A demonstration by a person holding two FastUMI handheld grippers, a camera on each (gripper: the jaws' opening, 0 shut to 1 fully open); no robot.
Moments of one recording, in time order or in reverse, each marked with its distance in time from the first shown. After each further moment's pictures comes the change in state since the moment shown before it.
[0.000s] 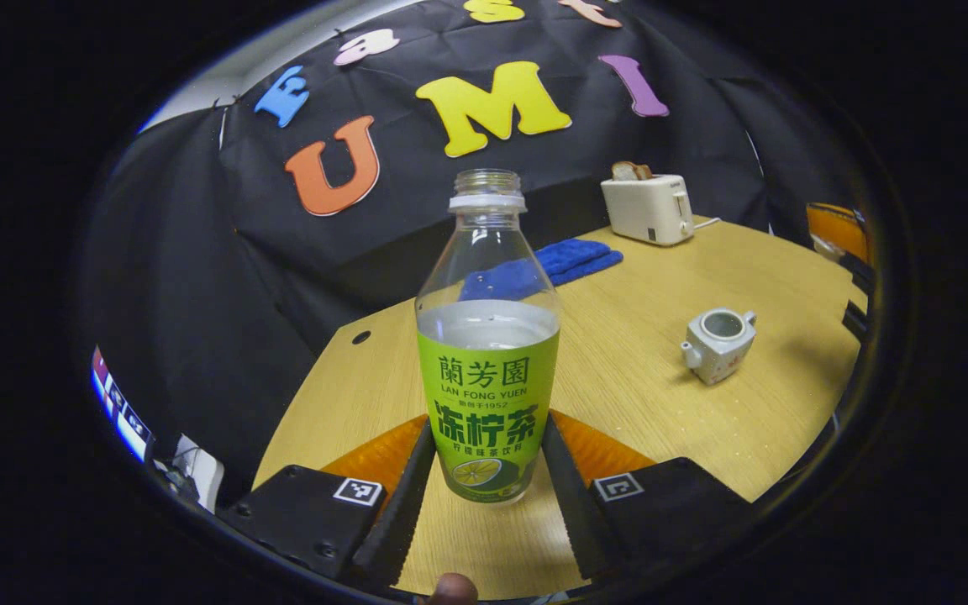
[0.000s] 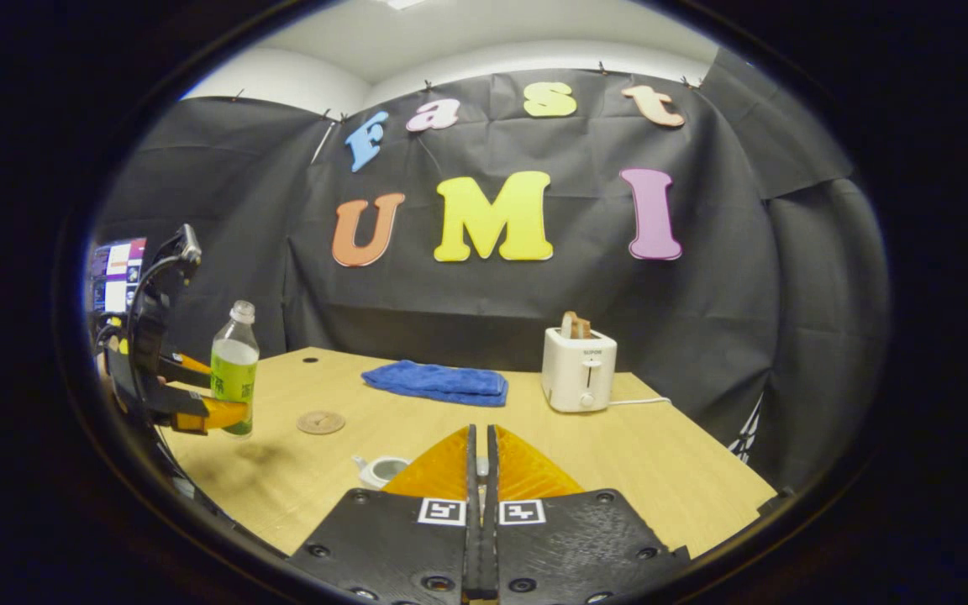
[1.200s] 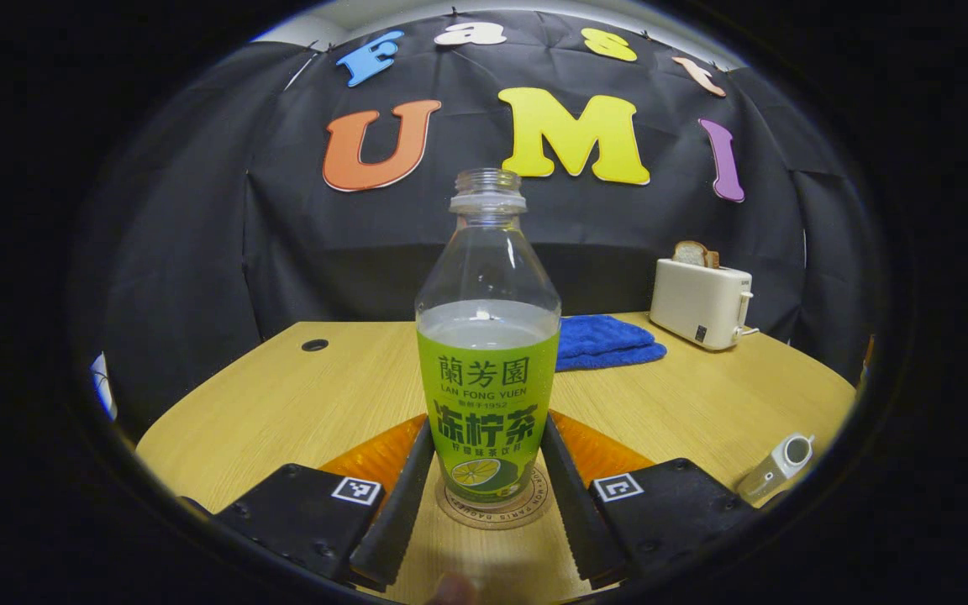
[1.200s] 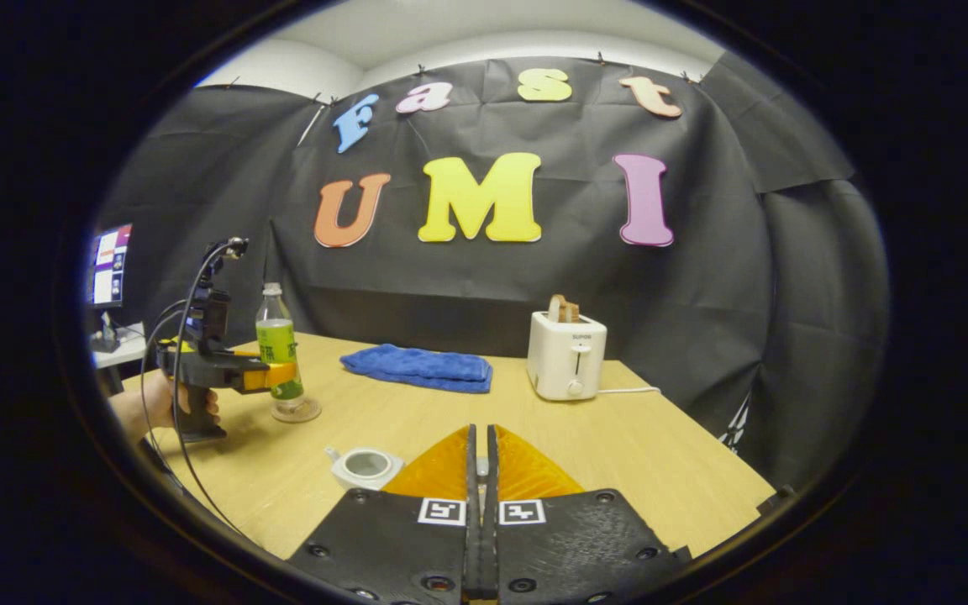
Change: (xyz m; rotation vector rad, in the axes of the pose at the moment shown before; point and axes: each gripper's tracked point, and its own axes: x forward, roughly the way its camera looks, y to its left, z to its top) left arm 0.146 0.009 0.025 -0.284 -0.159 -0.051; right arm 0.027 -0.012 -0.020 -0.011 0.066 -0.058
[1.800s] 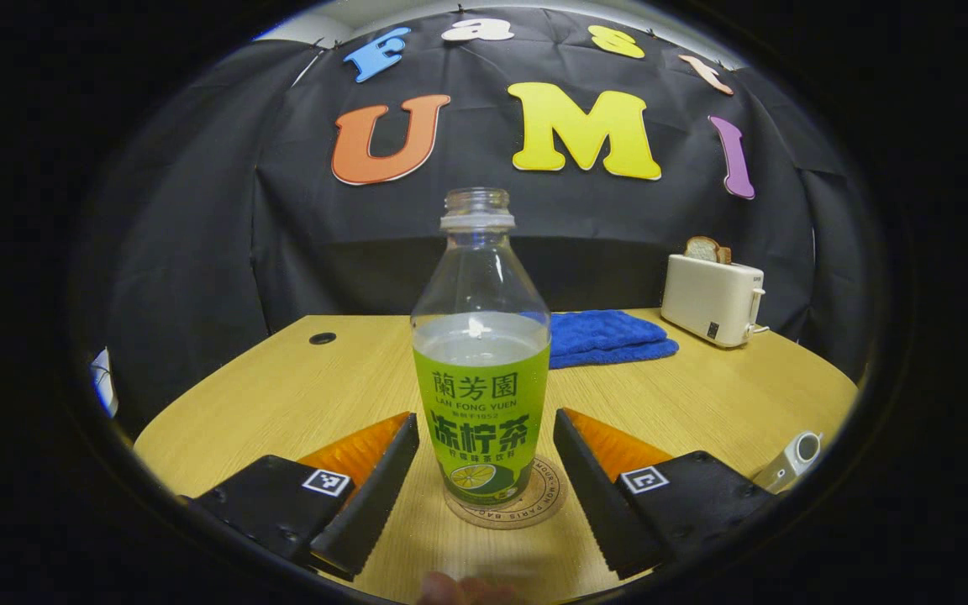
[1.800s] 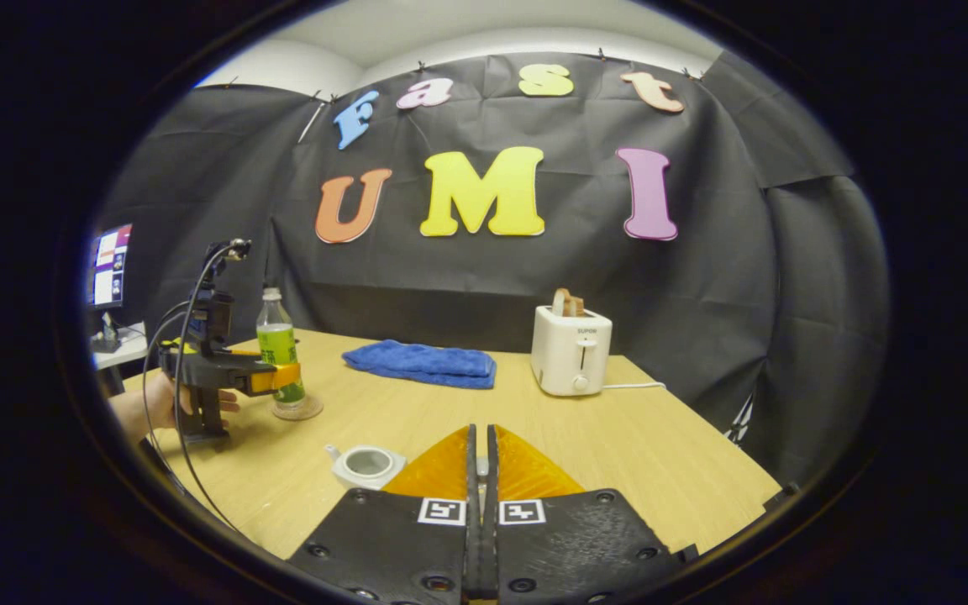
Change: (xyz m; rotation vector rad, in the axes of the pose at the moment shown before) left arm 0.002 0.007 -0.004 -0.002 0.008 0.047; right arm 0.003 0.003 -0.003 0.004 0.009 0.008
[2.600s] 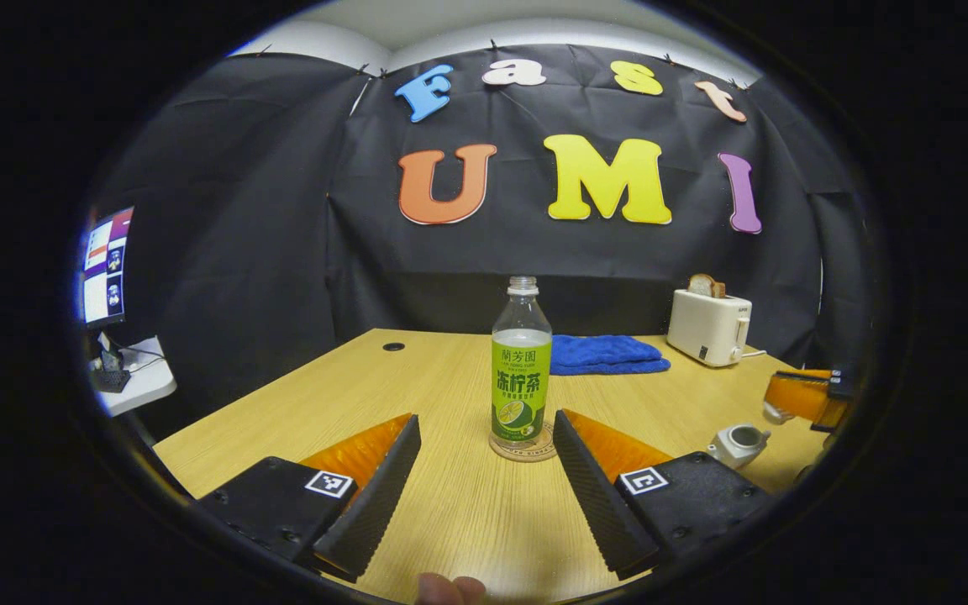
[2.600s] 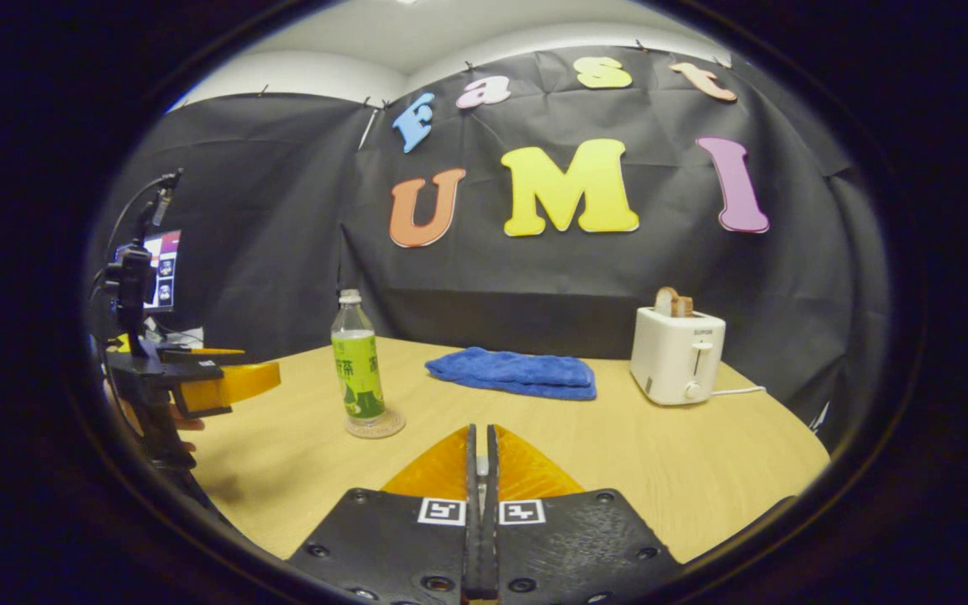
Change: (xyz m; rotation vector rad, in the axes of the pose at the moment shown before) left arm -0.154 0.014 0.010 -0.061 -0.116 0.130; right arm 0.051 0.105 -0.011 -0.015 0.000 0.288
